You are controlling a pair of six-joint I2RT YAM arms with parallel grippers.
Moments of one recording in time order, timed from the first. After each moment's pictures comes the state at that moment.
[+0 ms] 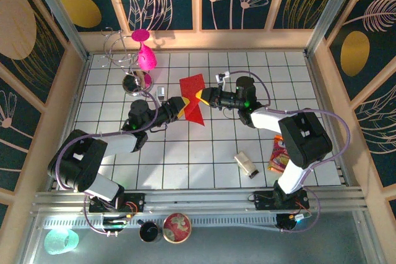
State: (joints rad) left arm -0.46 1.52 0.52 0.93 0.59 -1.34; right arm 0.47 1.72 0.86 0.70 -0.85 1.15
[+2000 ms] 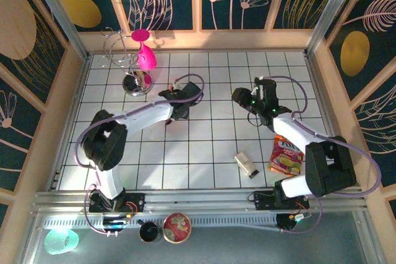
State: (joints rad) left arm -0.75 1.86 1.36 -0.75 -0.53 -0.54; right arm 0.31 1.40 0.77 0.04 -0.21 0.76
